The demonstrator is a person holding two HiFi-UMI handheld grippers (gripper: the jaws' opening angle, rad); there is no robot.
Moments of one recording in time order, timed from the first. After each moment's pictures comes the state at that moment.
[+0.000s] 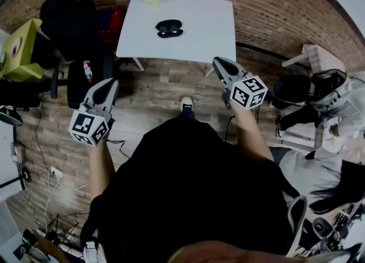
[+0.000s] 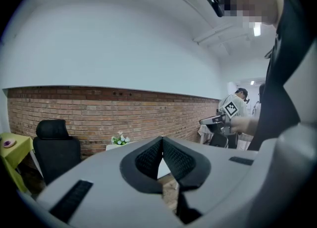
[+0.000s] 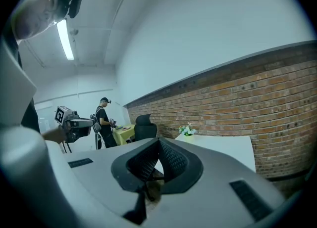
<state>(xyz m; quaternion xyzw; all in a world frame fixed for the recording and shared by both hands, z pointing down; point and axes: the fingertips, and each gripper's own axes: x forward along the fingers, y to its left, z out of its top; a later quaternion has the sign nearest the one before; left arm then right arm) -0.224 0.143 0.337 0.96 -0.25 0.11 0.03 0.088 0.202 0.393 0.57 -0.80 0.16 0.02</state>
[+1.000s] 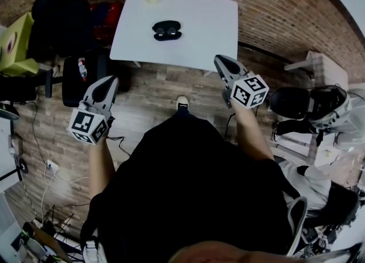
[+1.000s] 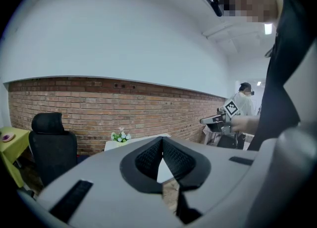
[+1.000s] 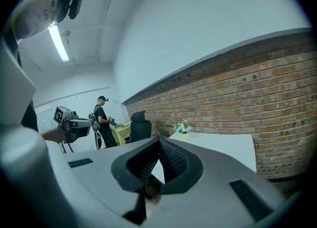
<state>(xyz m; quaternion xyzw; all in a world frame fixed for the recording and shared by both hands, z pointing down) -0.156 0.069 0.363 0.95 -0.27 0.13 0.06 0.160 0.120 0.421 0.56 -0.81 0.19 0.03</state>
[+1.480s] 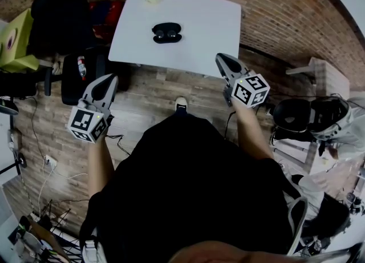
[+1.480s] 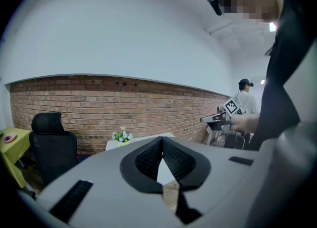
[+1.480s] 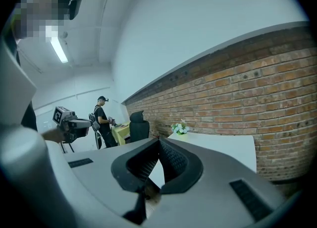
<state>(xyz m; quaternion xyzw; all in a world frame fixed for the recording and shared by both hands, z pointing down) -0.132 0.041 0.366 0.95 -0.28 0.15 0.06 0.190 0.083 0.427 0.55 -0.81 0.20 0.03</state>
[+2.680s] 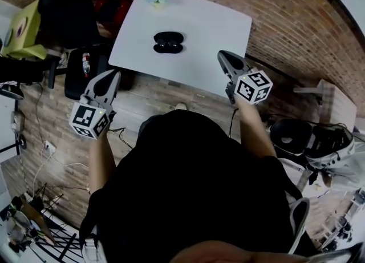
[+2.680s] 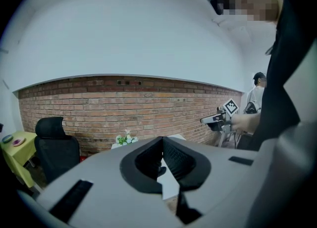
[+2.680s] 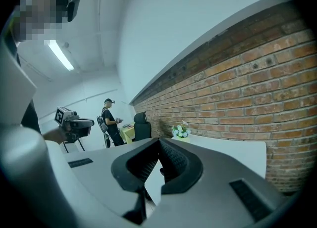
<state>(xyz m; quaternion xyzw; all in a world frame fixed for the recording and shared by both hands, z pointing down) -0.054 -0.017 0.360 0.93 -0.34 0.16 0.06 0.262 -0.013 0.439 0.48 -0.85 0.22 0.02</state>
